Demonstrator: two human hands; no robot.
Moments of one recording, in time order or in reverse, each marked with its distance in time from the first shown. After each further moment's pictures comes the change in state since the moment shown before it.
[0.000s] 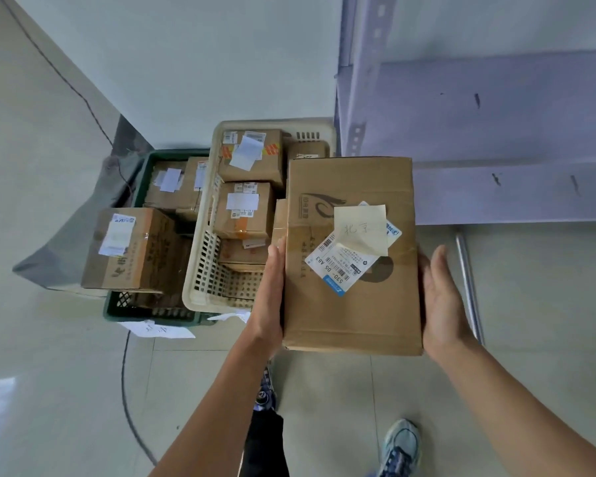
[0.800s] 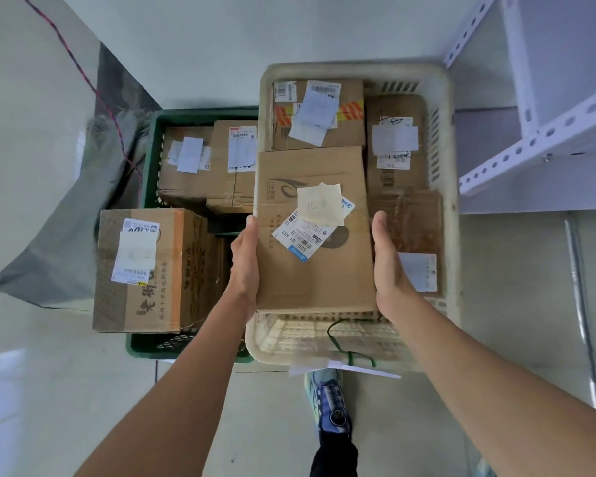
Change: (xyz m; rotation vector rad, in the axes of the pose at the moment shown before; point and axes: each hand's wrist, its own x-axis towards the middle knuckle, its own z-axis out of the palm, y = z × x) left_hand 0.211 0.004 -0.295 0.144 0.330 -0.341; right_hand 0.263 0.167 0.241 -0.212 0.114 0.268
